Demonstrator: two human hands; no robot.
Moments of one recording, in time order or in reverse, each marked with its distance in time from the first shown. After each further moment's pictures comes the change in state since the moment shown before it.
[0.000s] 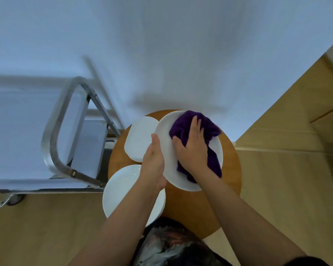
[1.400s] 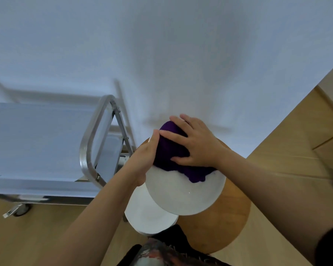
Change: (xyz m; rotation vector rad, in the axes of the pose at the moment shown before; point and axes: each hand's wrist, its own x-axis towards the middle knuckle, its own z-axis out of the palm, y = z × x) left_hand -0.039 0.064 -0.098 0.255 -0.301 0.147; right_hand -0.010 -0.079 -0.063 -0.491 -0.041 -1.147
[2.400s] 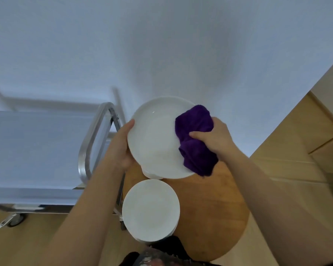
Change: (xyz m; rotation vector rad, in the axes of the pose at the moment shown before) left_hand 0.000 0.035 -0.028 -0.591 0.057 0.162; right_hand 0.002 0.015 -0.028 1.037 0.194 1.173
